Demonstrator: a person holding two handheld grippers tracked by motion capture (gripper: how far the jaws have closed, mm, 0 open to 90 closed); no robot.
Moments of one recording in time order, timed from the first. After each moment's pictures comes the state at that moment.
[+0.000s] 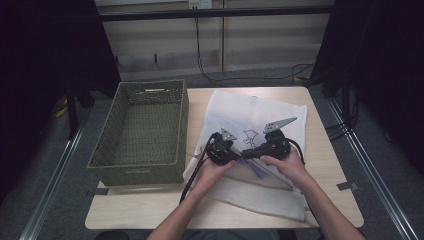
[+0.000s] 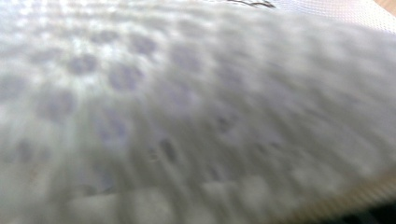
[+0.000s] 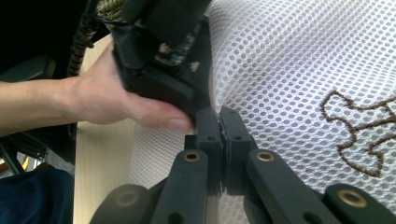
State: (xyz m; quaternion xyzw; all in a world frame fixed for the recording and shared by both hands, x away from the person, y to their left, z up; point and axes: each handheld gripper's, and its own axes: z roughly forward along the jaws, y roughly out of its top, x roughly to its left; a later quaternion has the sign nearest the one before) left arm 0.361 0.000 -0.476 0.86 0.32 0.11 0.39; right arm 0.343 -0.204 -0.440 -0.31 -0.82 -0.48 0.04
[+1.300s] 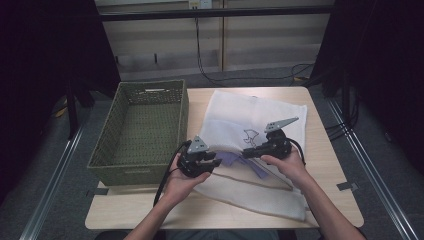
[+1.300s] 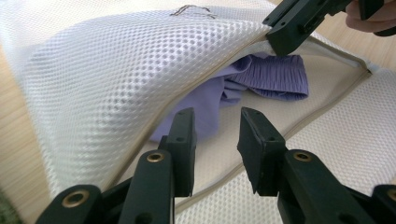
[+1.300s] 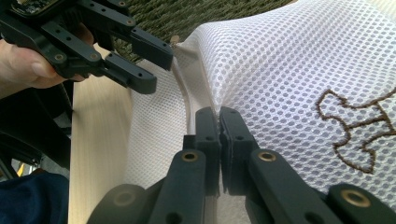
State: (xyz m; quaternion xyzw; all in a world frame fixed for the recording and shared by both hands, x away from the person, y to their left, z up) left arm 0.314 0.083 -0.435 0.85 0.27 0.10 0.44; right arm 0.343 -0.207 -0.442 -0.31 -0.82 -0.48 0.03
